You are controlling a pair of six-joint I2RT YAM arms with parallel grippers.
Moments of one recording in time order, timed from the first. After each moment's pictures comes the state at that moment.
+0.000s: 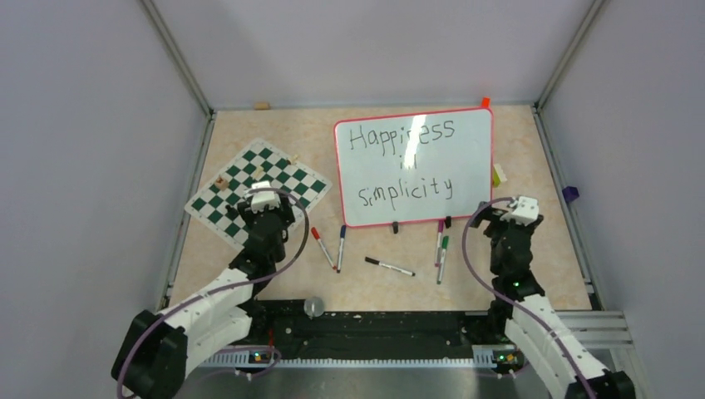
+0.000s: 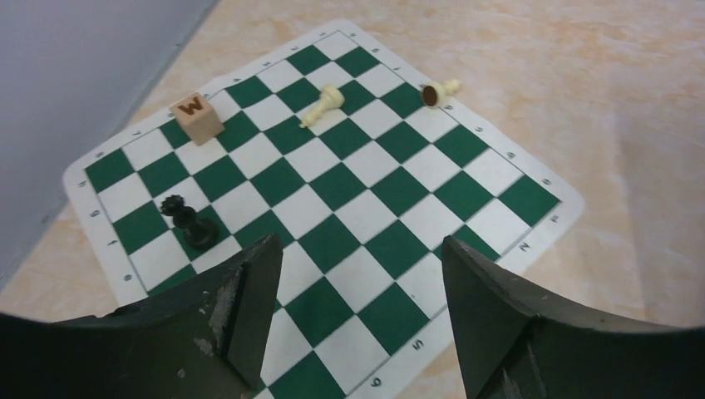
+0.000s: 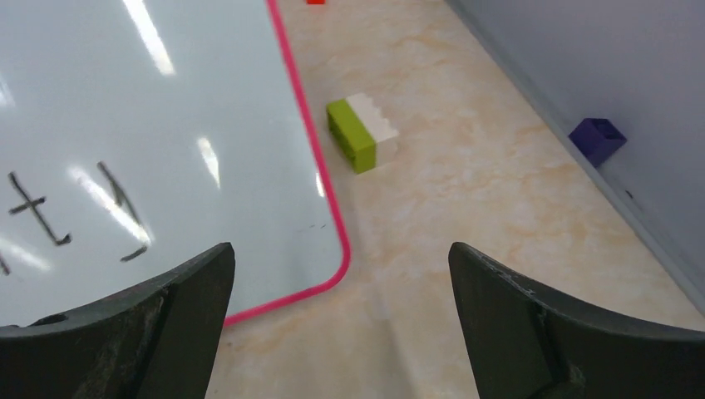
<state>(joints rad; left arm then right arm) -0.51 0.86 0.26 0.38 -0.71 -0.17 0.34 0.54 0.08 0.34 0.54 0.09</state>
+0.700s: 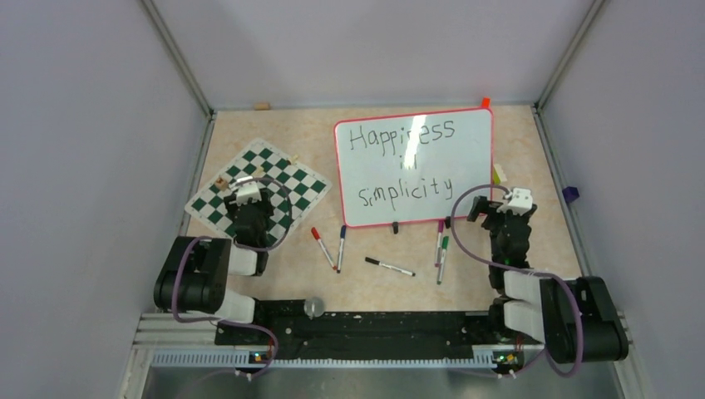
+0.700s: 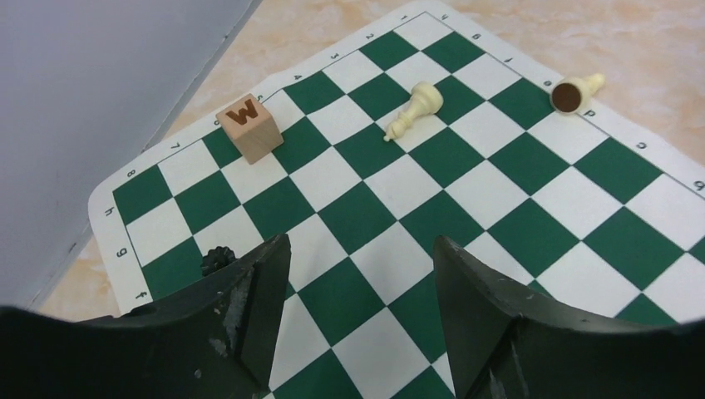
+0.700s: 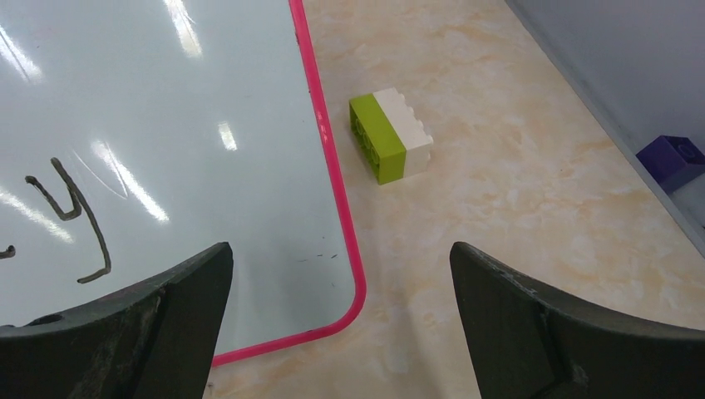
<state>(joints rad) -0.10 1.44 0.21 1.09 -0.43 0.02 0.04 1.14 0.04 1.00 0.20 0.06</state>
